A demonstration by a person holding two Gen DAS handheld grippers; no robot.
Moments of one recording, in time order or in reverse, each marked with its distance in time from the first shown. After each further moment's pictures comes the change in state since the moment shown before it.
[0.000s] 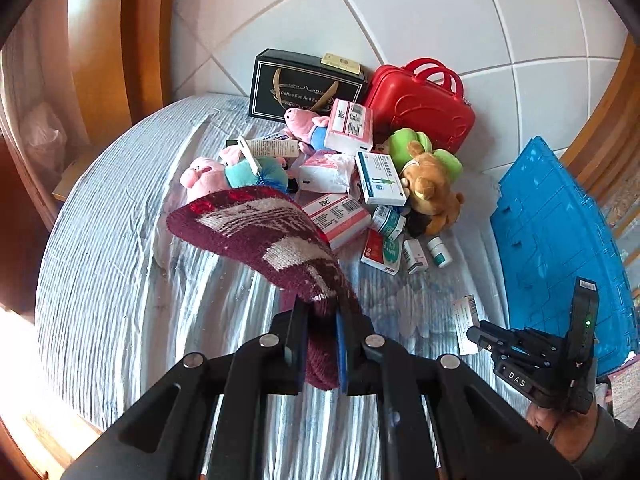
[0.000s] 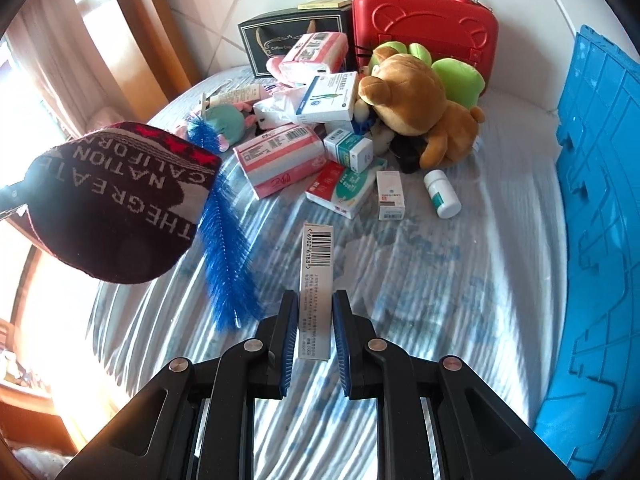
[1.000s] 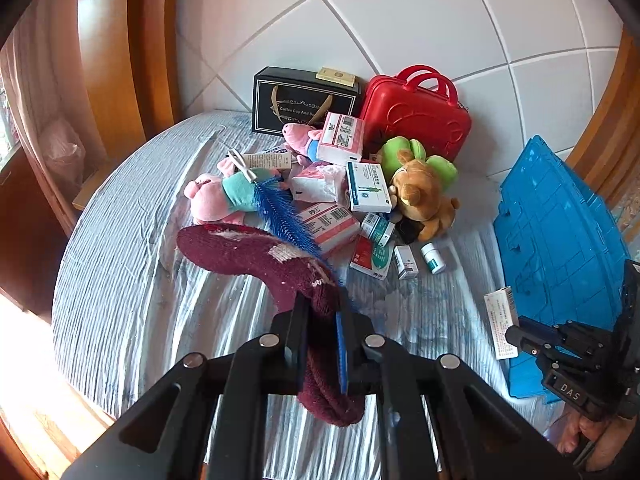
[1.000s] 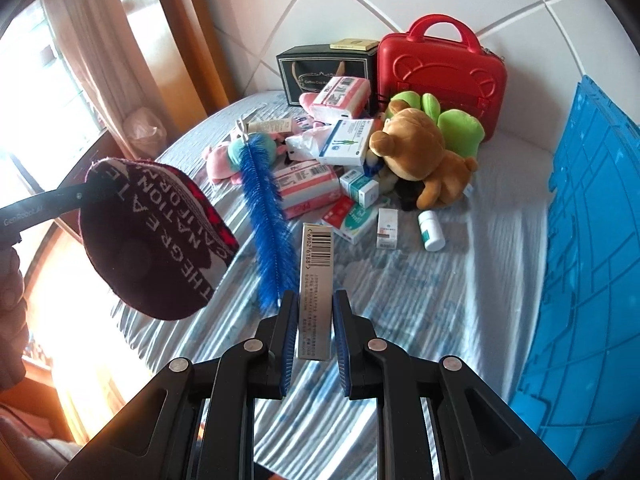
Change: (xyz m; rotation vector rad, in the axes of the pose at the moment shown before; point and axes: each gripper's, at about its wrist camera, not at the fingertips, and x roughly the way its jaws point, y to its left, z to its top) left arm -0.021 -0.061 -0.010 0.012 -0.041 0.097; right arm -0.088 -0.012 0.004 -0.135 -0.066 0.074
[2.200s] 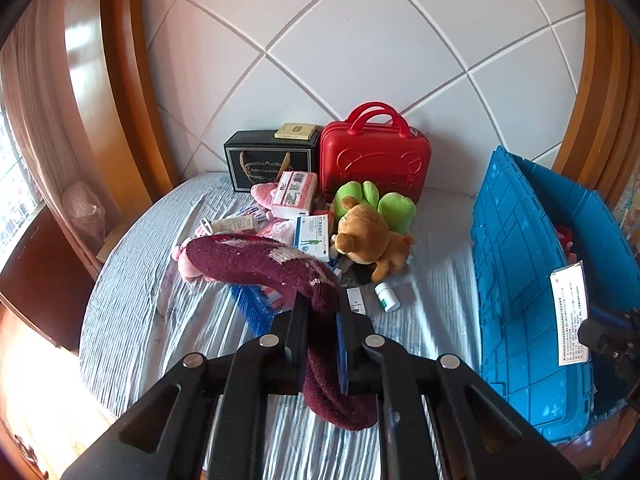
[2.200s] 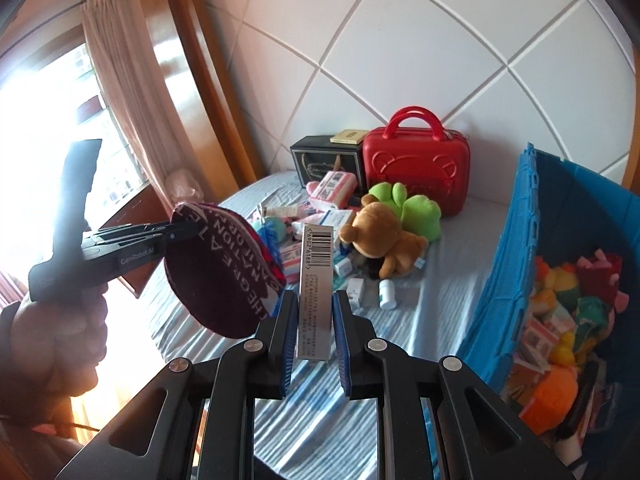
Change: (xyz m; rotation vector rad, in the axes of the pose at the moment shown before) left arm -0.061 -0.178 0.028 0.108 -0.130 0.126; right arm -0.181 -0.095 0.004 -0.041 -0.238 0.132
